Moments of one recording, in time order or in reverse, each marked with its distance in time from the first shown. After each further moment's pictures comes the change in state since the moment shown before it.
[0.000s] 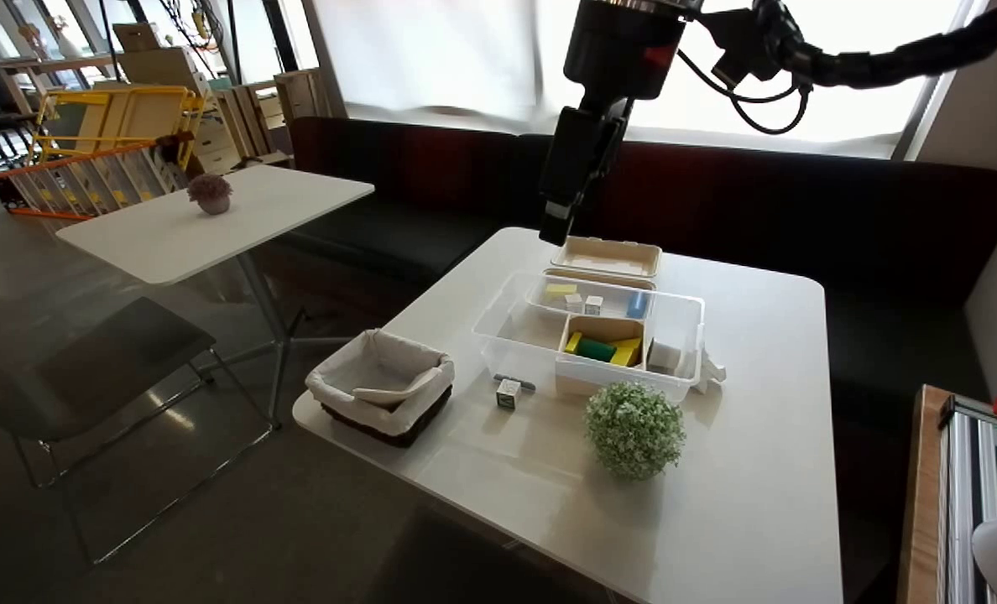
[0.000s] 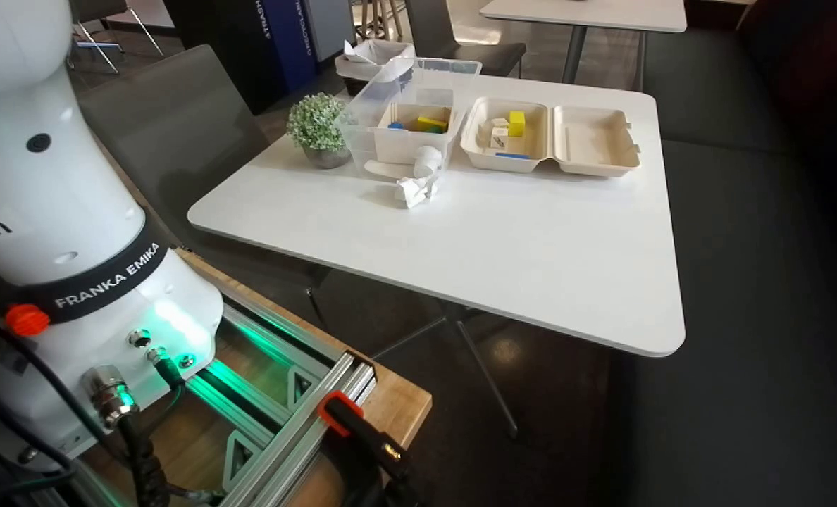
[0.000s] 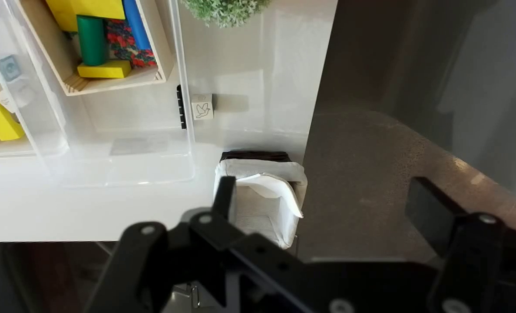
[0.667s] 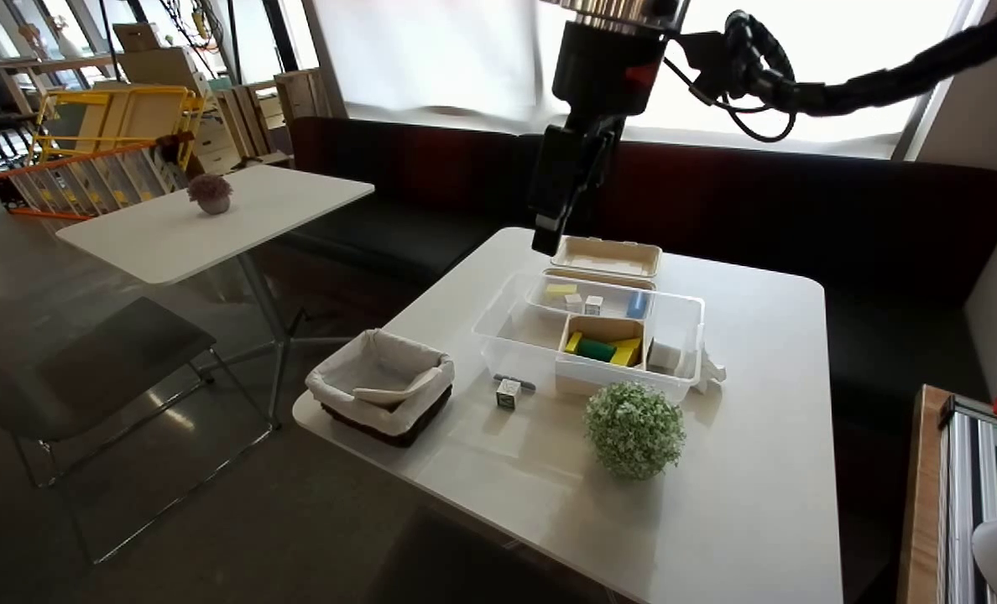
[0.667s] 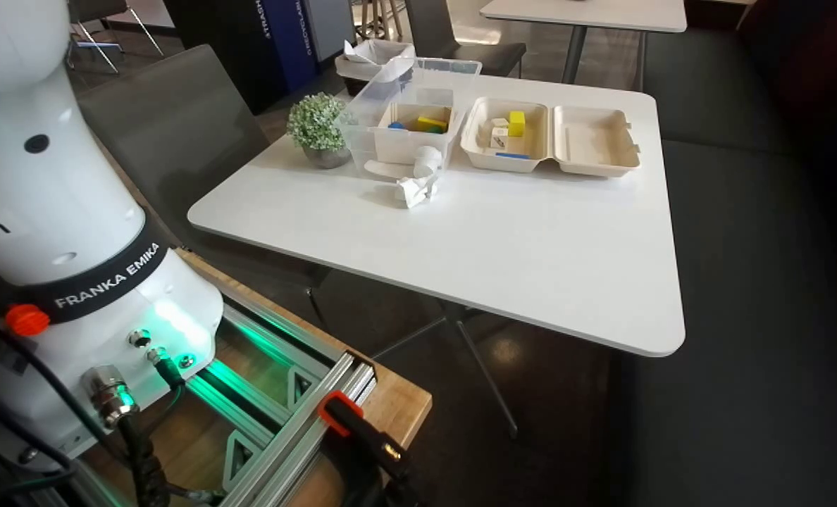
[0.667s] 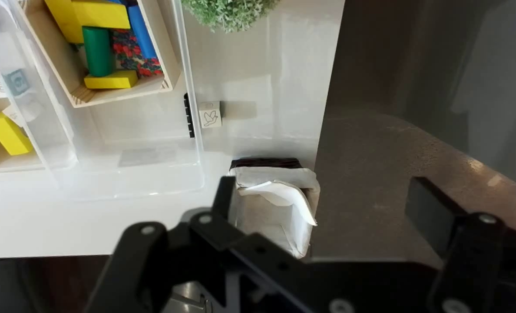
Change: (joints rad) arm -0.019 0.050 0.013 0.022 -0.021 0.000 0.047
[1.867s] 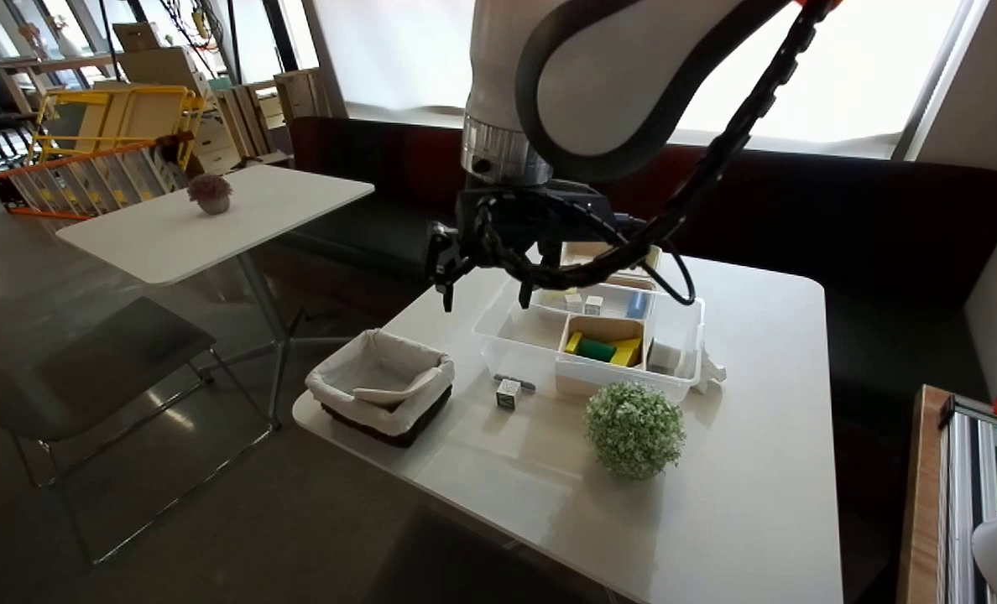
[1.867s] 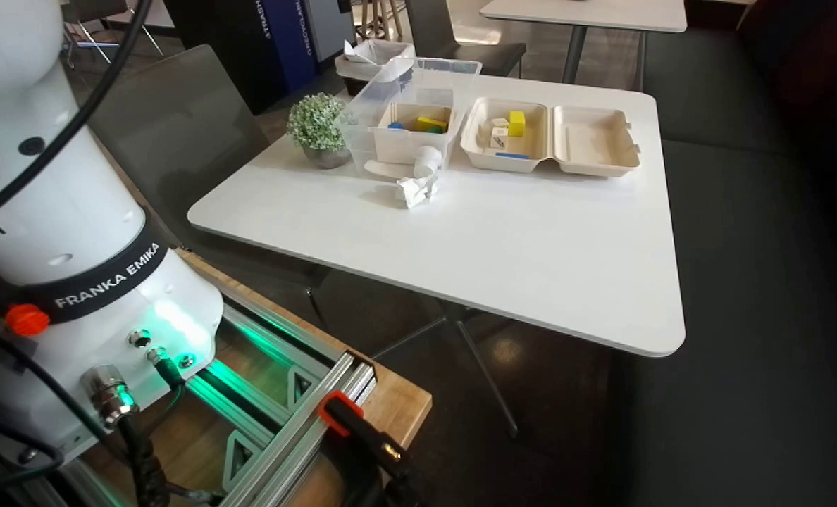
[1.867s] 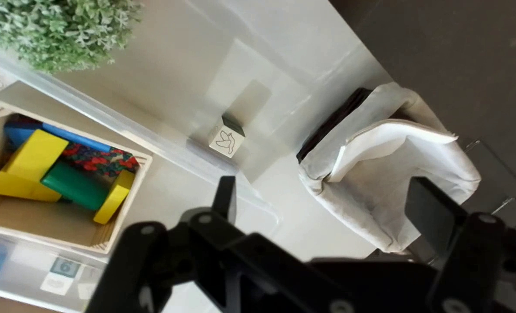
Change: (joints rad) arm -0.045 0.433 0.039 0.168 -0.125 0.260 0.944
